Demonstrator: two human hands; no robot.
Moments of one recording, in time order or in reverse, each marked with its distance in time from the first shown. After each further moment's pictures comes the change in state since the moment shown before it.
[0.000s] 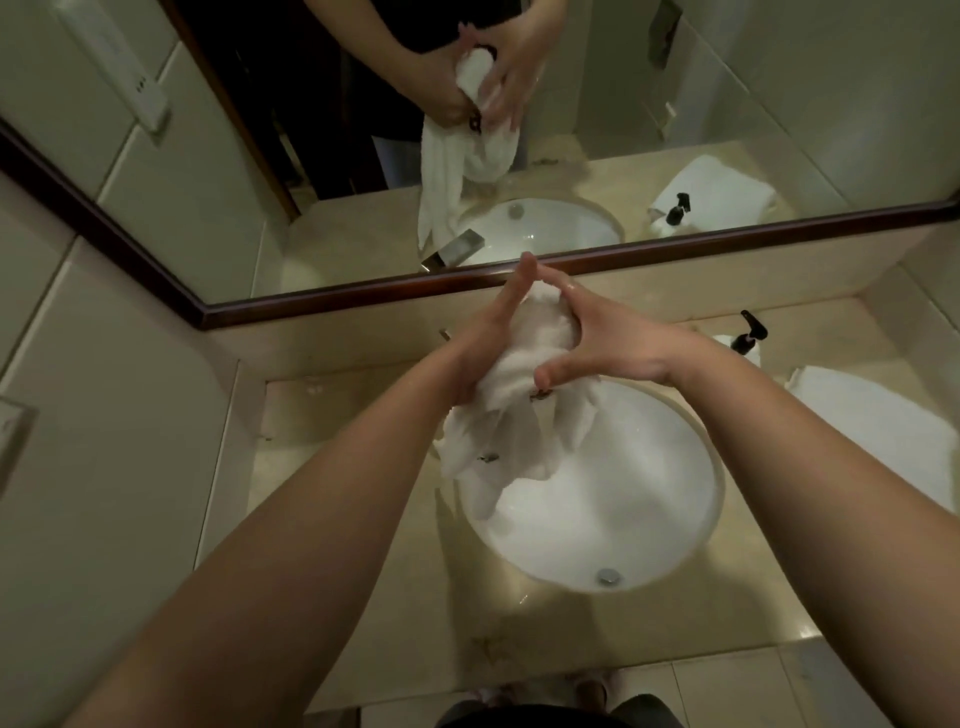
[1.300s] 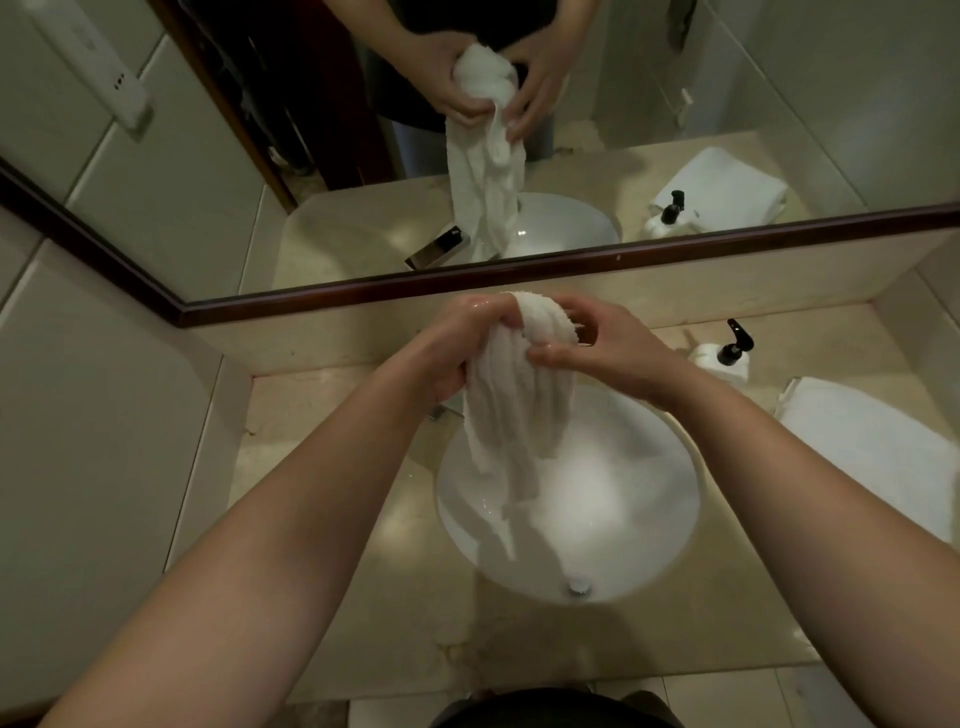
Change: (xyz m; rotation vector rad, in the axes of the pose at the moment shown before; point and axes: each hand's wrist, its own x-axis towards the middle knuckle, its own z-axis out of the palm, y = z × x) left_hand 0.031 0.012 0.029 0.050 0.264 -0.001; right_hand -0.011 0.056 -0.035 0.121 0.203 -0.014
